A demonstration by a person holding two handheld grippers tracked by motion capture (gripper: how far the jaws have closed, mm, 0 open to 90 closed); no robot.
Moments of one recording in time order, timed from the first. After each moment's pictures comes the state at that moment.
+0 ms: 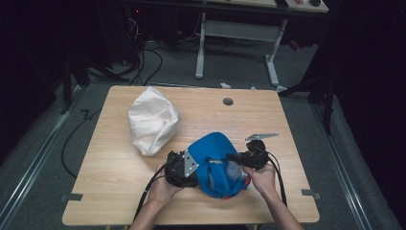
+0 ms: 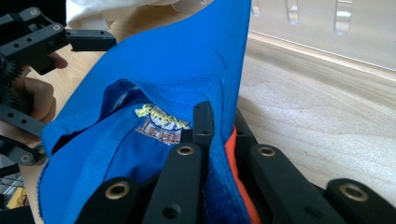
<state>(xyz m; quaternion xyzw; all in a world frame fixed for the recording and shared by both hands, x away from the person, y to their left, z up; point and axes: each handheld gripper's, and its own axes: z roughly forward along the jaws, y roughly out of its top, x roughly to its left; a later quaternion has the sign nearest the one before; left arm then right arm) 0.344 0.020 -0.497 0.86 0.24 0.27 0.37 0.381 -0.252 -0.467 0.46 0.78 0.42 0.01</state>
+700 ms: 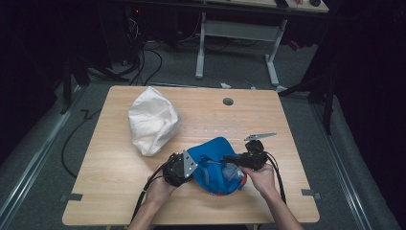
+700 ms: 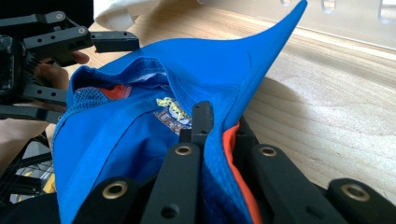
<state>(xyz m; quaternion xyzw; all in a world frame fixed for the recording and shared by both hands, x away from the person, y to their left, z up) 0.343 0.025 -0.488 0.86 0.24 0.30 0.34 0.384 -0.251 -0.470 0.44 0.78 0.43 -0.04</state>
